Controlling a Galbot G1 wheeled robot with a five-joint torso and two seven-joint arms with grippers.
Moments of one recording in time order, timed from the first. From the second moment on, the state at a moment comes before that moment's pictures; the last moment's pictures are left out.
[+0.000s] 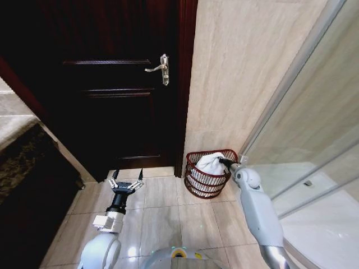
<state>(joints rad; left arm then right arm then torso) 1.75 -1.39 -0.61 -2.23 -0.15 -0.20 -0.01 -0.85 1.32 0.57 1.52 0.51 -0.71 -0.08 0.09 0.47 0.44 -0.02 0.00</state>
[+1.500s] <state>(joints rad) 1.75 -1.39 -0.61 -2.24 -0.15 -0.20 -0.01 -0.77 1.29 0.59 1.36 0.38 -0.71 -0.19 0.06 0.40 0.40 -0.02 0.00</state>
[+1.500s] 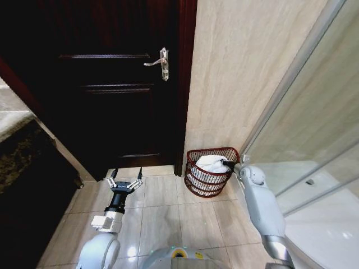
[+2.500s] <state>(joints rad) 1.72 -1.40 -0.58 -2.23 -0.17 -0.21 -0.03 -0.87 1.23 0.61 1.68 0.43 -0.43 -0.09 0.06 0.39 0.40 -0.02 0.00</state>
